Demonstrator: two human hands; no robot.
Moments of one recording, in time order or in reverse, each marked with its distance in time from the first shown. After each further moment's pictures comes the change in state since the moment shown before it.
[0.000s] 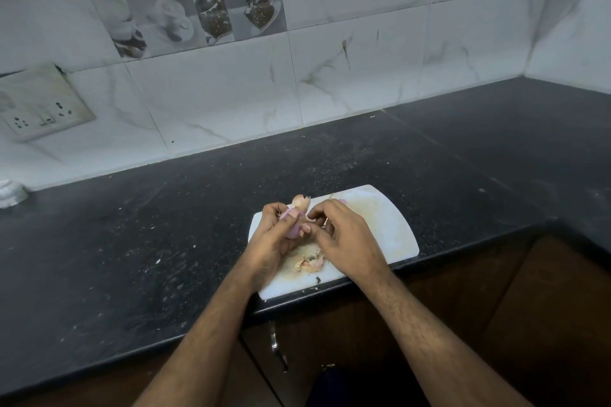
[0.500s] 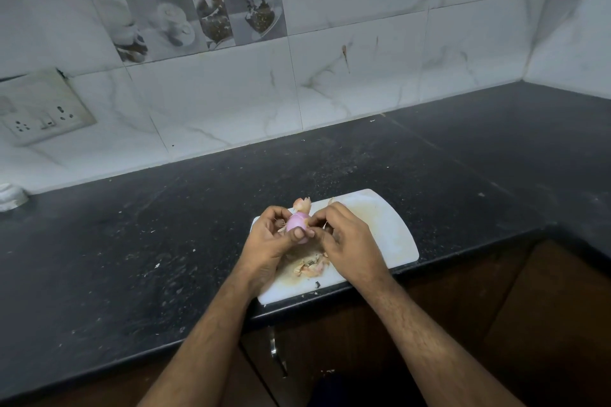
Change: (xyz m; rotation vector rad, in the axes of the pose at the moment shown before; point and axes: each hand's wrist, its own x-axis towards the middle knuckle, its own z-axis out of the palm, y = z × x) left_hand -0.001 0.000 -0.007 -0.010 -0.059 0.063; right_hand -0.004 0.003 -0.001 0.068 0.047 -0.055
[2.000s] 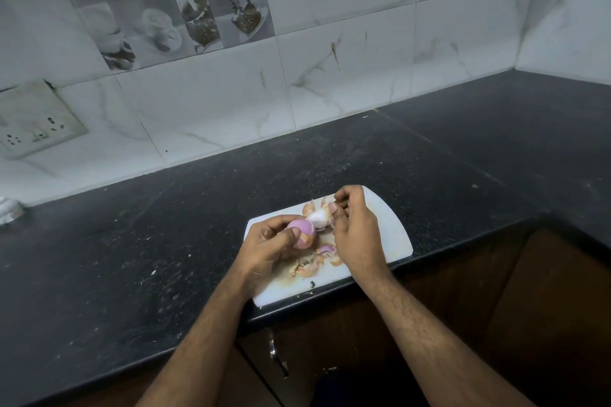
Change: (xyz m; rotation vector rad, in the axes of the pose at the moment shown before) left_hand 0.001 -0.001 0.005 0.096 0.001 -0.077; right_hand 0.009 0.001 -0.007 0.045 0.254 0.312
